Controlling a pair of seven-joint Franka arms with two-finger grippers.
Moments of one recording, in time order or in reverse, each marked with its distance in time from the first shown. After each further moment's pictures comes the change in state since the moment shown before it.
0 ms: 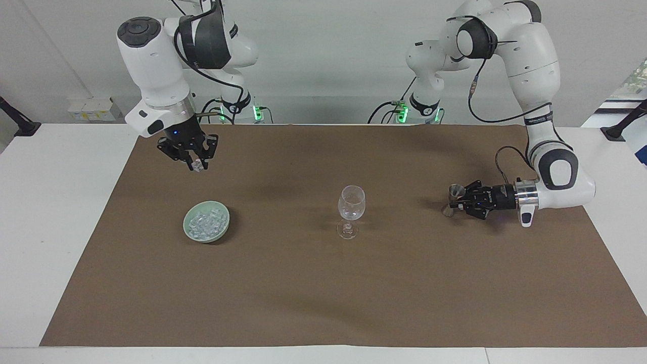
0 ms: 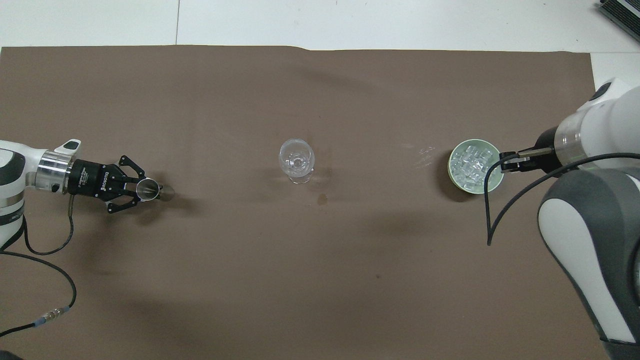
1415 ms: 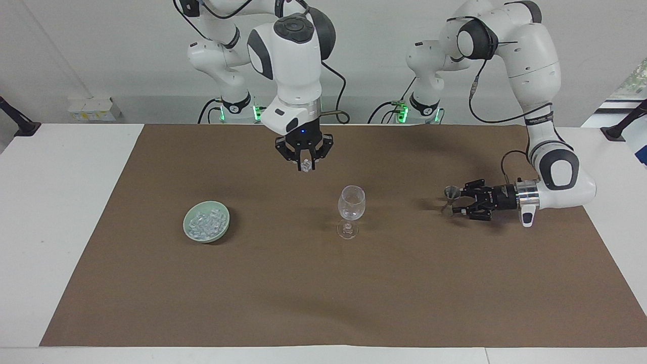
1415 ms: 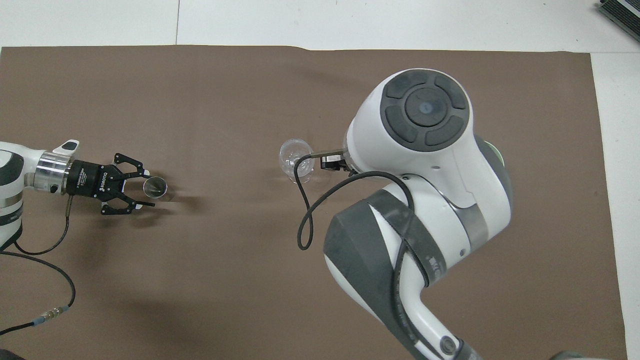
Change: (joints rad) left arm 0.007 0.004 0.002 0.001 0.000 0.000 0.015; right arm 0.274 0.301 0.197 0.374 -0.057 -0.036 0.498
